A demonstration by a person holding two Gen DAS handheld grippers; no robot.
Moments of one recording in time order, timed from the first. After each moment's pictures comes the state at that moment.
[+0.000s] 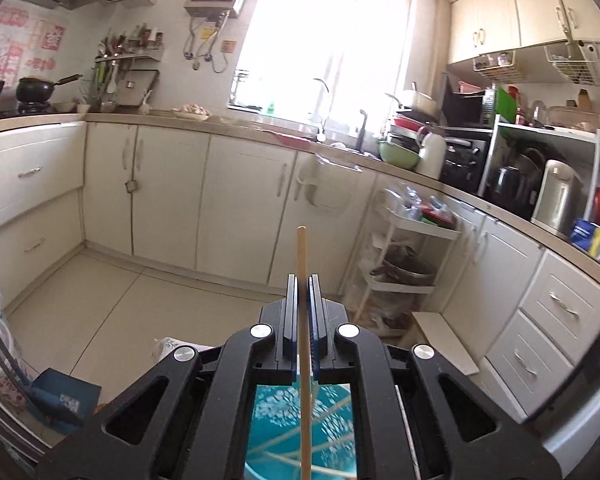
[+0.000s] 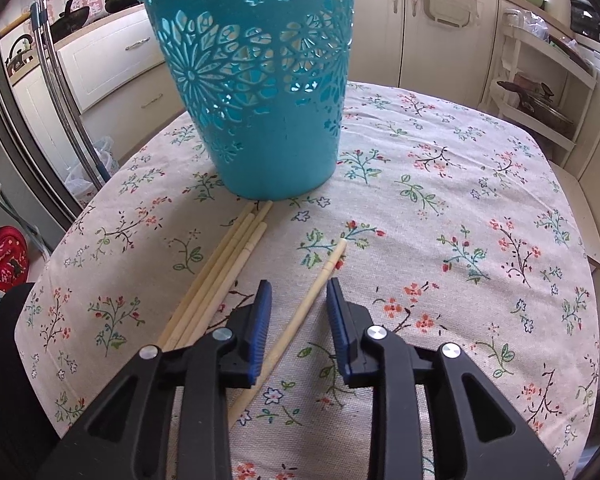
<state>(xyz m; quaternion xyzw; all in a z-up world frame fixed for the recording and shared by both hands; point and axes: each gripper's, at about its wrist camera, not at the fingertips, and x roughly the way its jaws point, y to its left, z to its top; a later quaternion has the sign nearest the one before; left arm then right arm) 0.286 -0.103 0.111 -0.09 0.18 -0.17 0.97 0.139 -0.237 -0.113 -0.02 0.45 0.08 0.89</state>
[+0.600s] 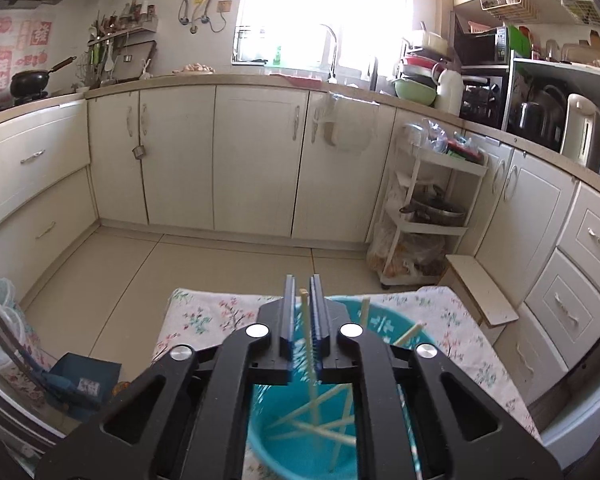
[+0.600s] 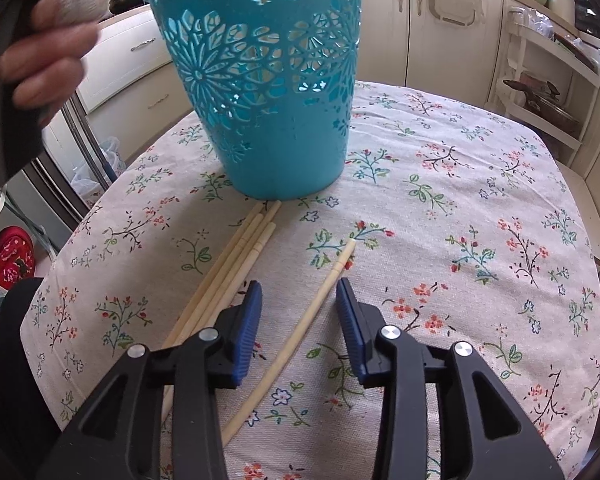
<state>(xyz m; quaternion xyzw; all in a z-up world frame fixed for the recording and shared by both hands) 0.307 -0.112 0.023 -0.02 0.25 -0.14 0.96 0.140 -0.234 -0.113 -0.01 0.45 0.10 0.89</state>
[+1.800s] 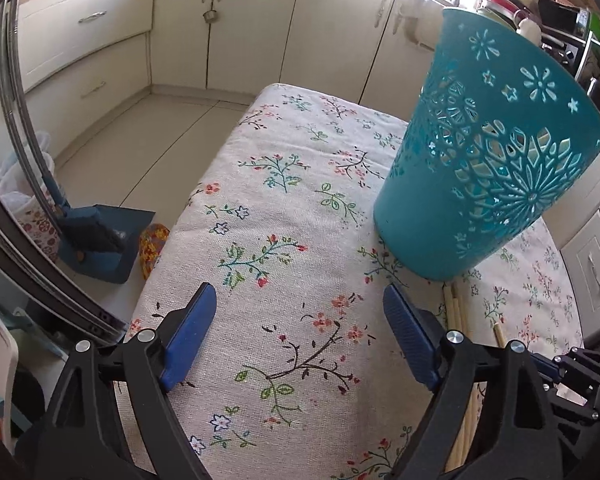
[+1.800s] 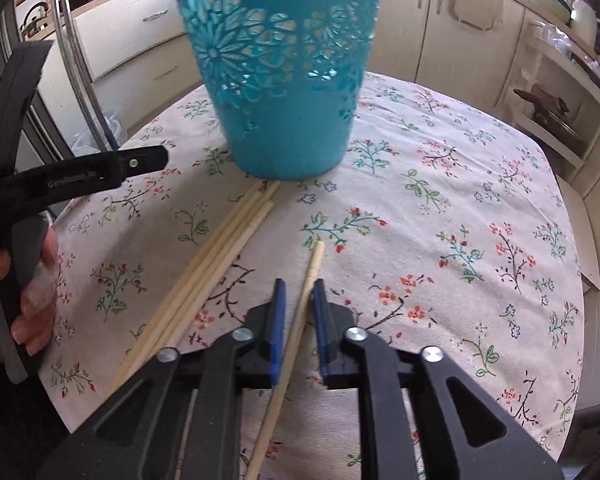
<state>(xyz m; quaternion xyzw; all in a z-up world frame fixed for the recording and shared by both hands) 0.240 -0.035 -0.133 -0.07 0.43 -0.06 0.90 0.134 -0.233 -0.109 -0.07 0.48 0.11 0.87</state>
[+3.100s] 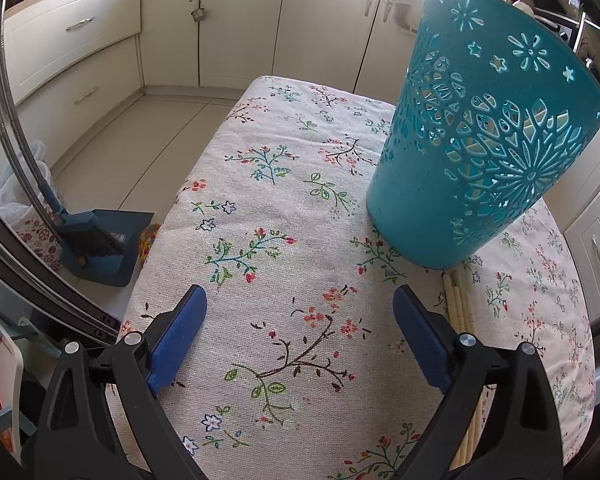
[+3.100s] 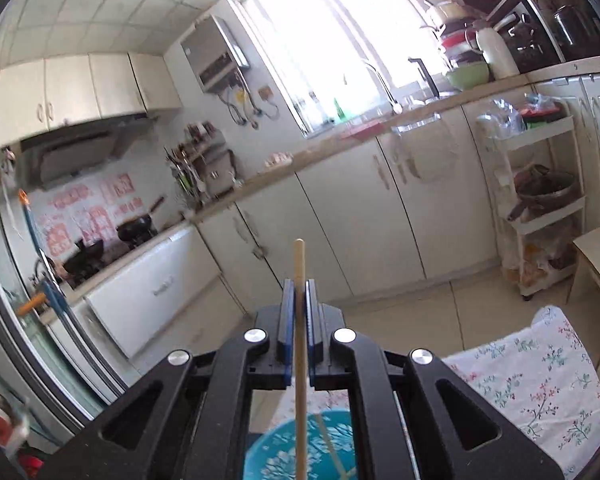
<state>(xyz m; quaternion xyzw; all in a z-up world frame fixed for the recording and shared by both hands) 0.242 -0.043 -0.135 -0.05 0.44 -0.07 0.89 0.261 -0.249 0.083 0.19 0.16 0.08 0.97</state>
